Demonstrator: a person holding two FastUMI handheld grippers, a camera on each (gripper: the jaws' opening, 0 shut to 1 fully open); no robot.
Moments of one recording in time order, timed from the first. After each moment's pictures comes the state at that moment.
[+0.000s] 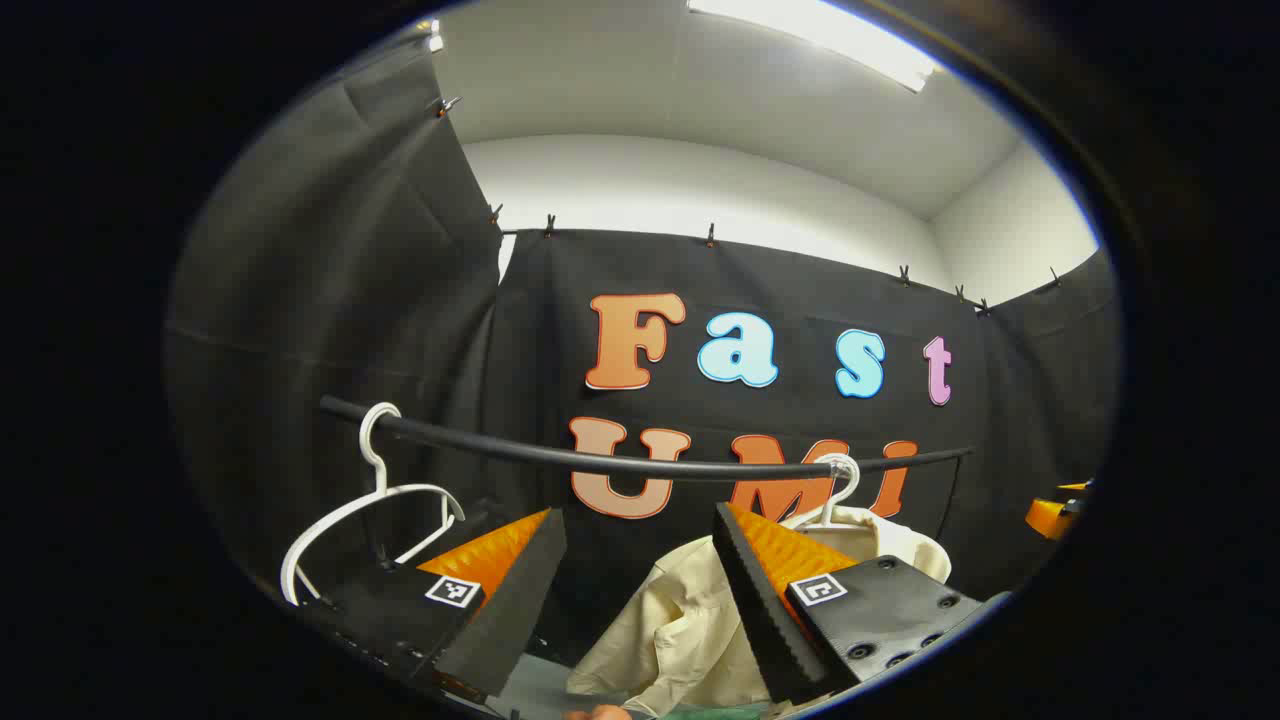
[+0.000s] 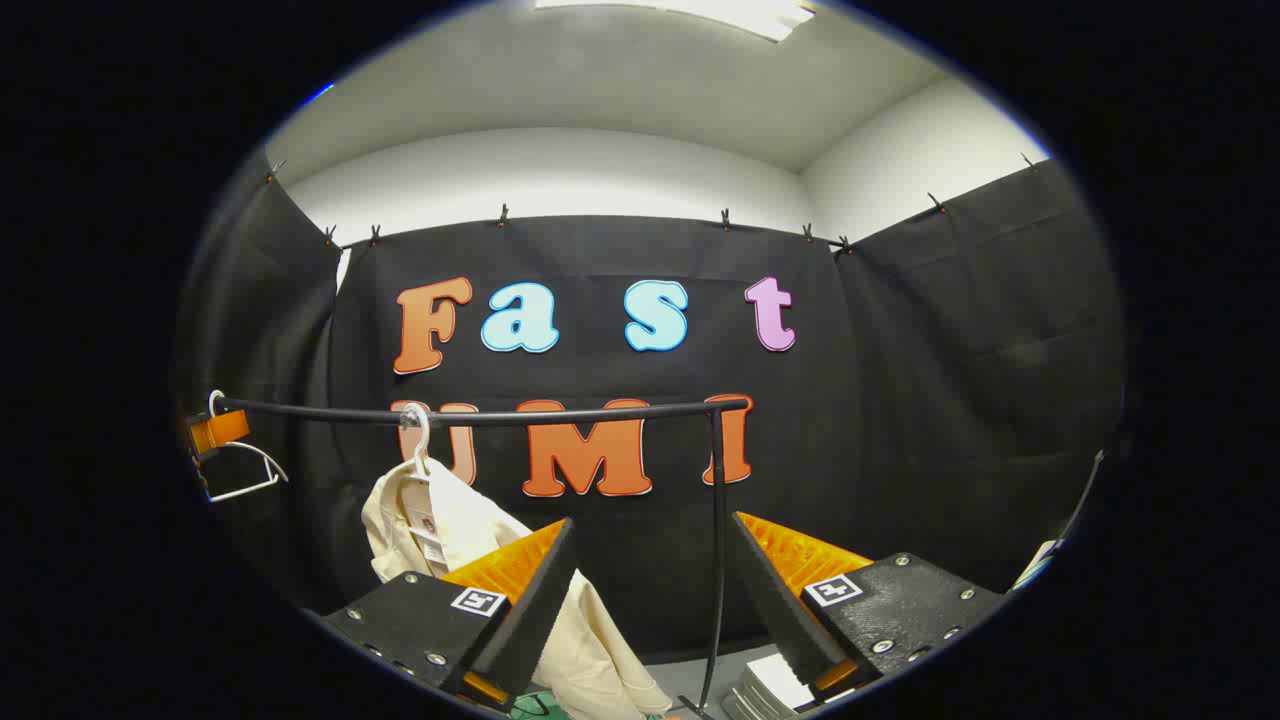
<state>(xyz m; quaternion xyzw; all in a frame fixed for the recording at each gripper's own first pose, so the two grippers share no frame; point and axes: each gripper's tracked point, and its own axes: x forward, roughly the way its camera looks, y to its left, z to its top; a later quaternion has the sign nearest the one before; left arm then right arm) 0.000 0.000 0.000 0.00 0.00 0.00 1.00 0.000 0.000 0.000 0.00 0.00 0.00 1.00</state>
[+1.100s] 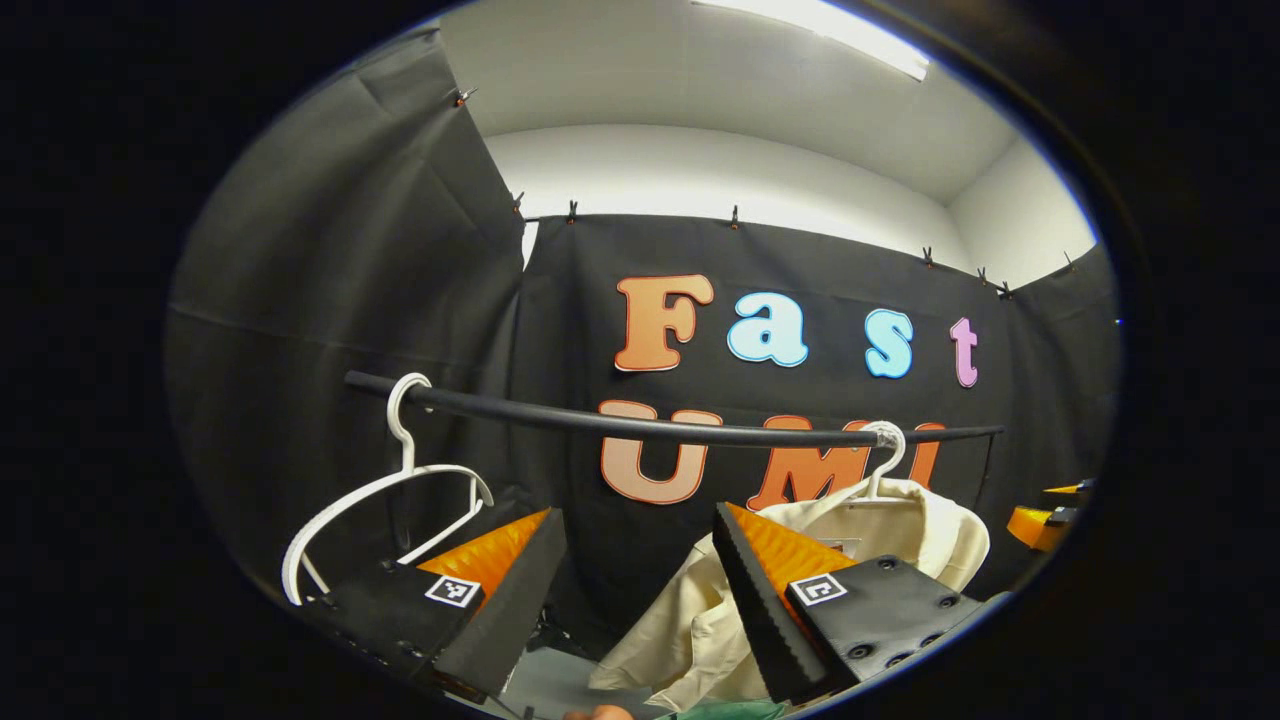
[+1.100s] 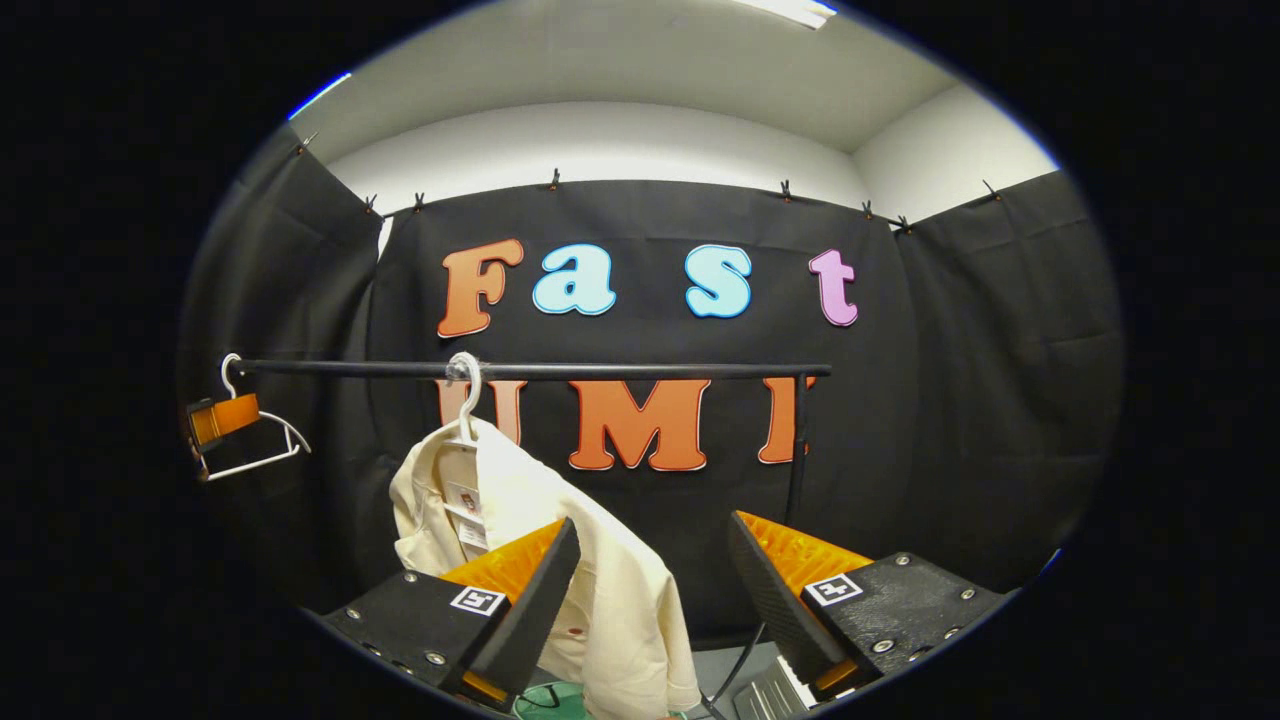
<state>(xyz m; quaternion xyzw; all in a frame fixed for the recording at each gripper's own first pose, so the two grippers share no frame) 0.008 0.025 -0.027 0.02 0.01 0.03 1.00 0.039 0.075 -0.054 -0.02 0.04 0.07 1.00</state>
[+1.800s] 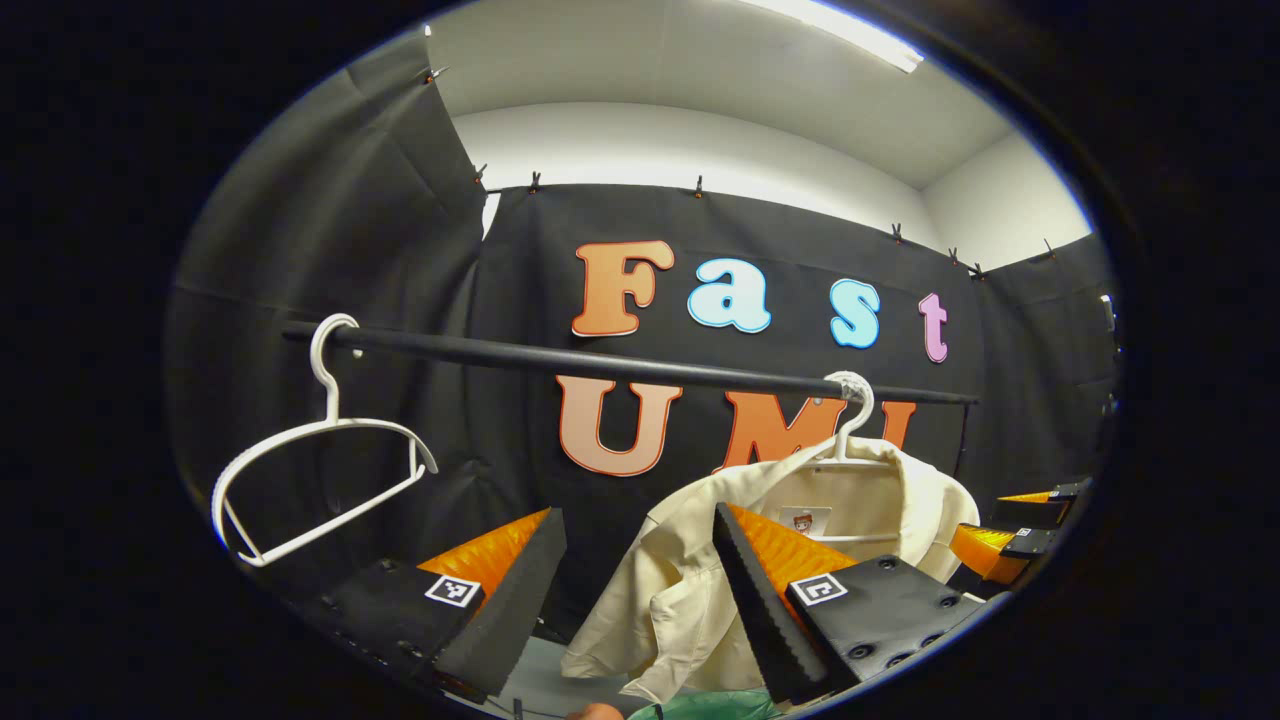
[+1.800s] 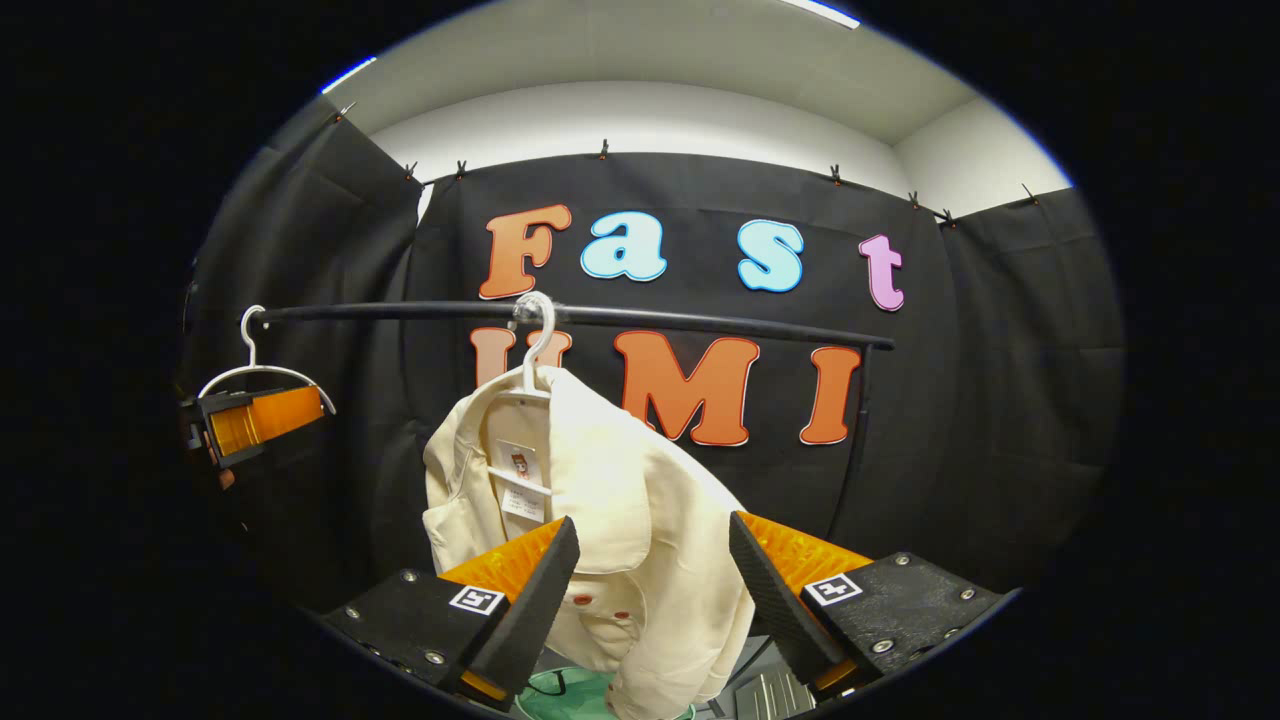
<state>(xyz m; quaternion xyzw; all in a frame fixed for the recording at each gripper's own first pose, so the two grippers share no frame) 0.022 -0.019 -0.085 0.02 0.06 -0.02 1.00 0.034 0.139 -0.105 -0.04 0.08 0.11 0.99</state>
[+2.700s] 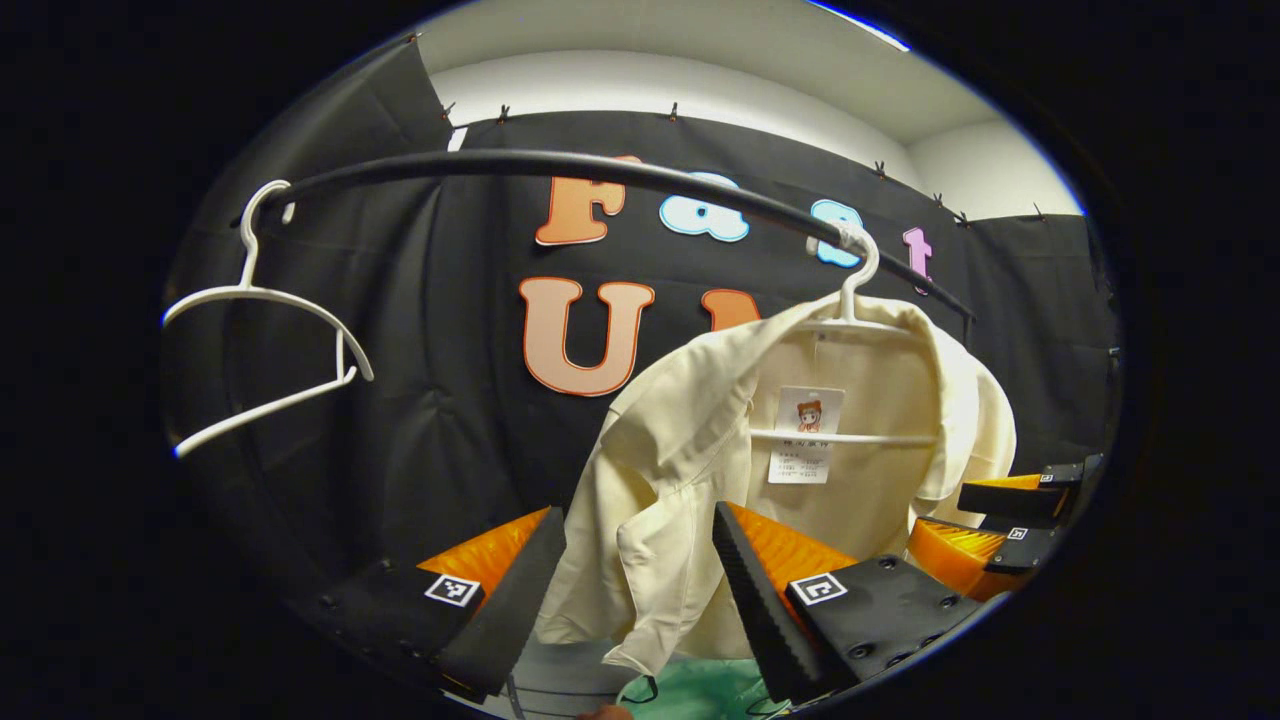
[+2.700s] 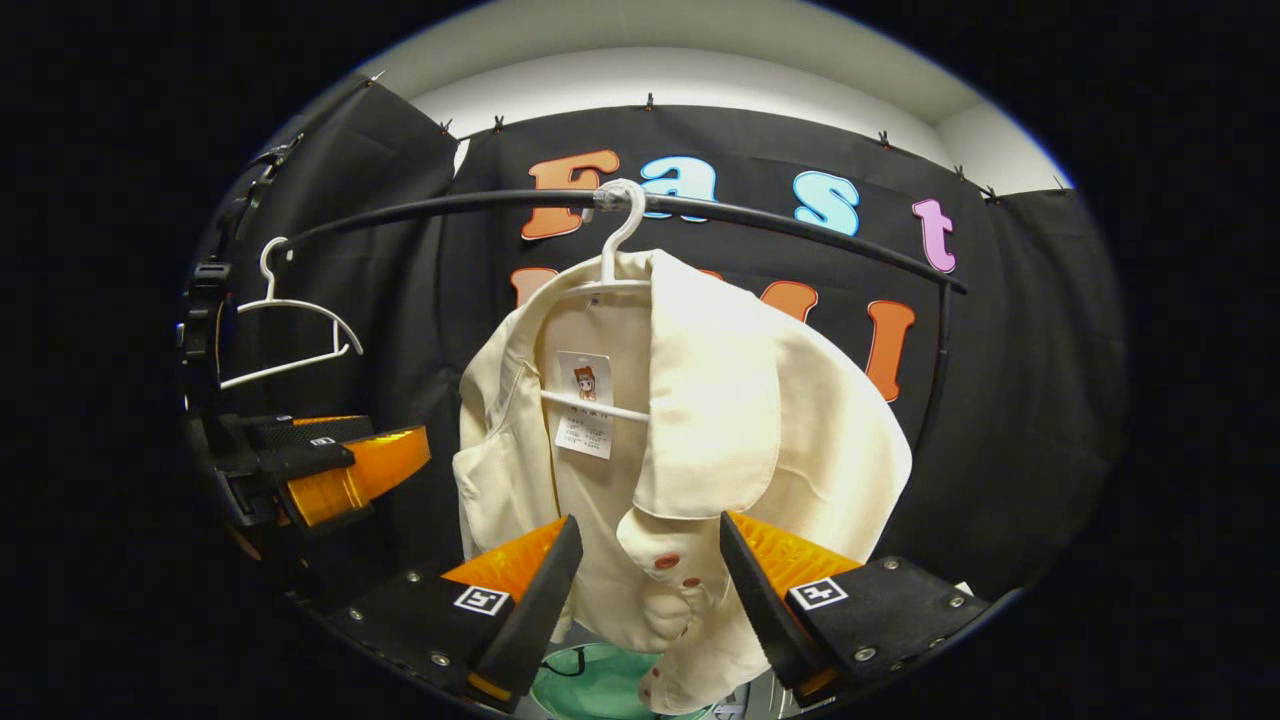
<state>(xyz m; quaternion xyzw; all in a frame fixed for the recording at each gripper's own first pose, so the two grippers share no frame) 0.042 -0.044 -0.211 0.01 0.15 -0.06 0.99 0.041 0.192 -0.196 -0.06 0.14 0.15 0.98</state>
